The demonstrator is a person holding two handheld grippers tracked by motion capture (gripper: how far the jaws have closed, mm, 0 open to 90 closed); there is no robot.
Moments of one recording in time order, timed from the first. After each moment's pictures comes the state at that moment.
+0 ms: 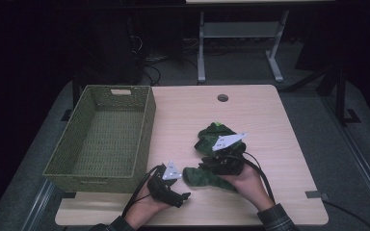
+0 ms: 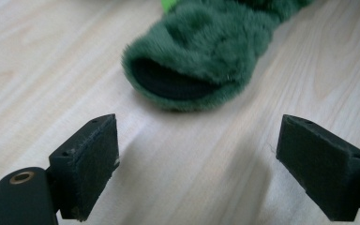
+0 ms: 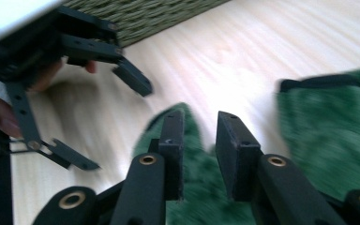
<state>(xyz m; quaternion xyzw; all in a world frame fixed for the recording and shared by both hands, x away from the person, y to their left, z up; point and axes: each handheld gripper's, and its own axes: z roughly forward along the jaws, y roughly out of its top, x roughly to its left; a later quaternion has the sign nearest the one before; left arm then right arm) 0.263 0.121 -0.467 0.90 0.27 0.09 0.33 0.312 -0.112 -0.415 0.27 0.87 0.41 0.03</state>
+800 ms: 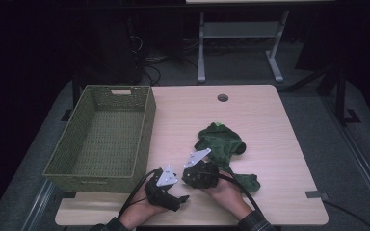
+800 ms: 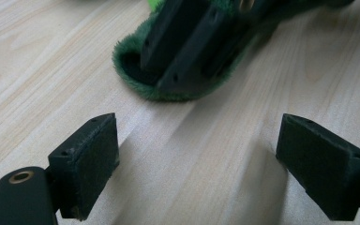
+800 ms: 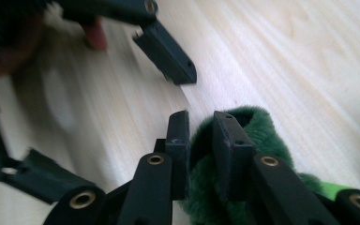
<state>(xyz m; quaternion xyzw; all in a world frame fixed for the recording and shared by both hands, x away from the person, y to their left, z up) 0.258 0.133 -0.477 0.89 0.24 0.10 0.38 0.297 -0.044 -0.454 0.23 0.91 0.33 0.06</state>
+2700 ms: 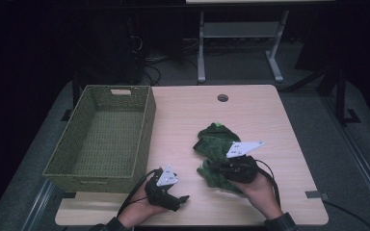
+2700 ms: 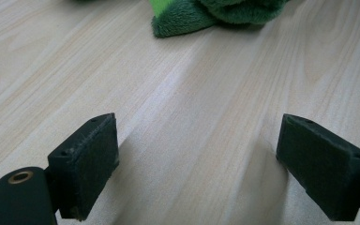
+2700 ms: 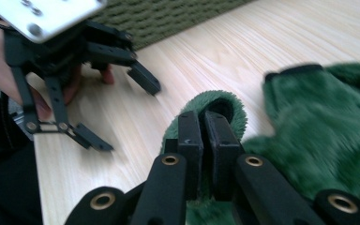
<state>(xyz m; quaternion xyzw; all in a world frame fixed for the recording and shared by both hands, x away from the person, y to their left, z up) 0.259 0.133 -0.477 0.89 0.23 0.10 0.38 0.286 -0.147 -0.410 0.28 0.85 0.44 0.05</state>
